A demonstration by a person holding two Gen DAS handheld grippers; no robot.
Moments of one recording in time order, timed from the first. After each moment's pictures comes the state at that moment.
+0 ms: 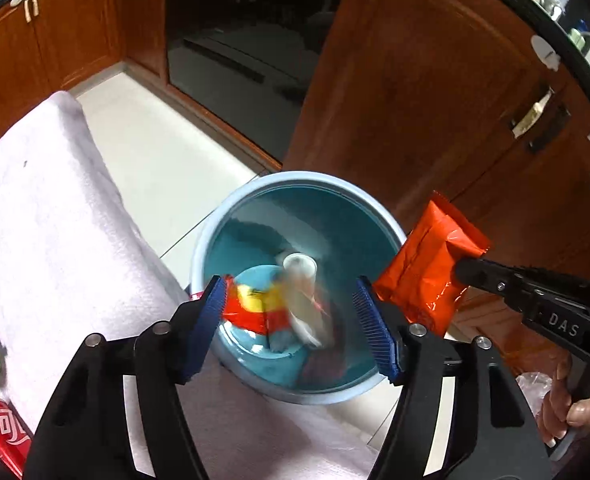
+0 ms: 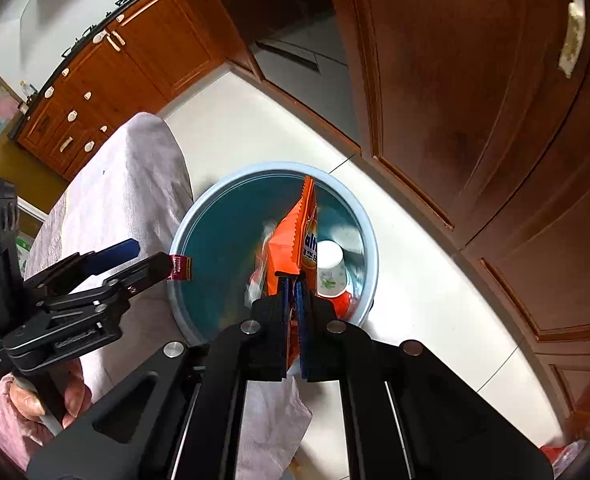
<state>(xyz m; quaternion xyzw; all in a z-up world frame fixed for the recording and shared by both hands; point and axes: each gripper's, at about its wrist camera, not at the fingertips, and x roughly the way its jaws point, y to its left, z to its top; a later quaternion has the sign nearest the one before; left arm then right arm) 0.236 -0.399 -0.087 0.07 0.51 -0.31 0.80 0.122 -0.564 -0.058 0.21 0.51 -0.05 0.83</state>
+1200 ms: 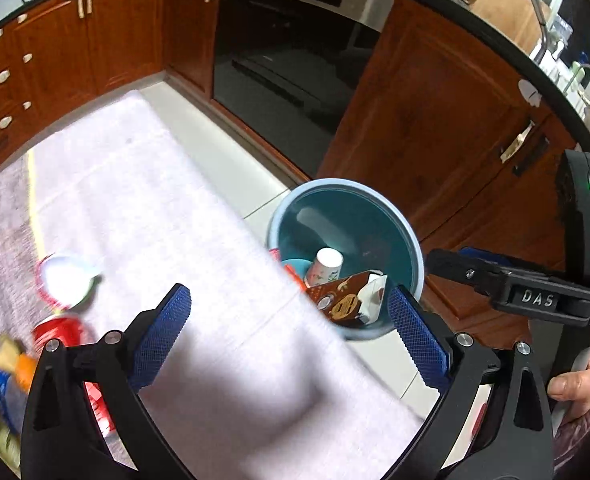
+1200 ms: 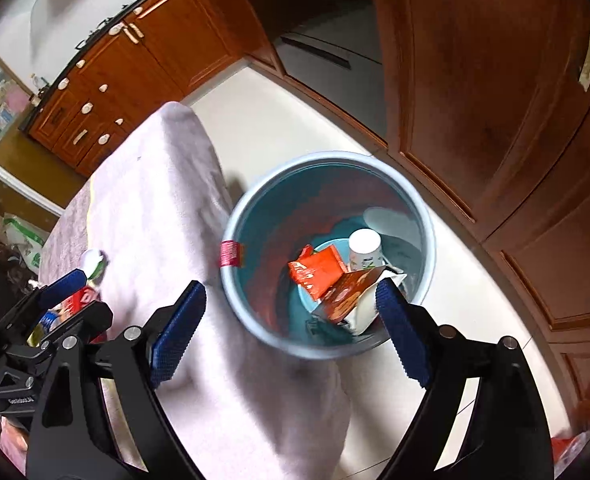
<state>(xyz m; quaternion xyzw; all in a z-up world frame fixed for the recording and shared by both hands) 0.190 -0.296 -0.028 0.03 0.48 -0.27 0.83 0.123 -0.507 -0.031 0.21 0.51 -0.03 0.83</state>
